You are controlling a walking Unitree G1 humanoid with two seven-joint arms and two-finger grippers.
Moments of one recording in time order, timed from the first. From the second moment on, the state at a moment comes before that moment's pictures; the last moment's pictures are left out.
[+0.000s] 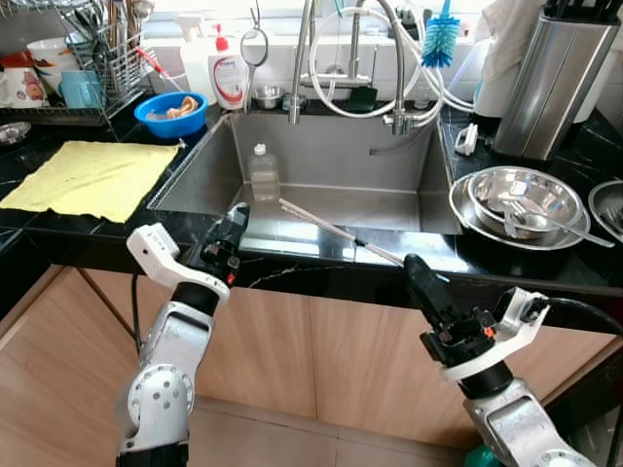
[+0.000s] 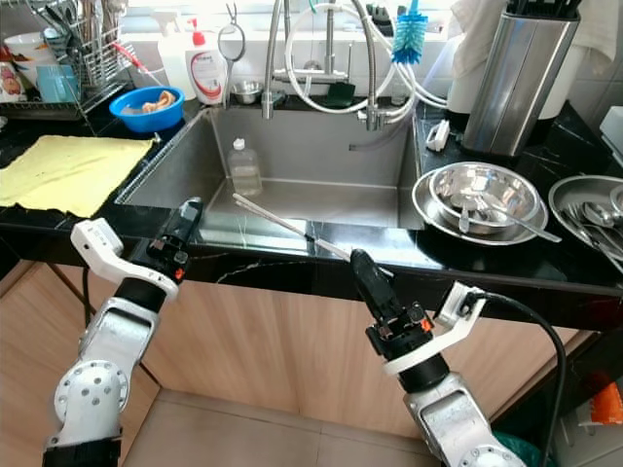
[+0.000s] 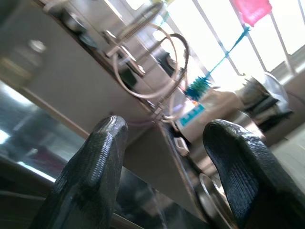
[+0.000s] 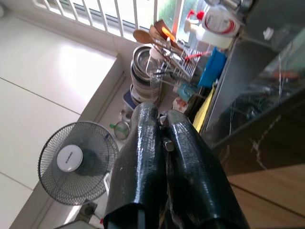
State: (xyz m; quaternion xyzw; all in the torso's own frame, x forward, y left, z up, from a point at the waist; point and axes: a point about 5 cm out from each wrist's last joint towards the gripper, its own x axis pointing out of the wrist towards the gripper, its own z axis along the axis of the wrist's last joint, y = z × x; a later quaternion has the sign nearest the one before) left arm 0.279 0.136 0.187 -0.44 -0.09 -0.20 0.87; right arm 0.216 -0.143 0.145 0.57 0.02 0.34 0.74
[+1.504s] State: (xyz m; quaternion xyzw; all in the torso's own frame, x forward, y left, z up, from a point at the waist) left arm 0.265 0.124 0.194 -0.49 -0.06 -0.29 0.82; right arm 0.213 -0.123 0.144 0.60 0.05 0.38 0.70
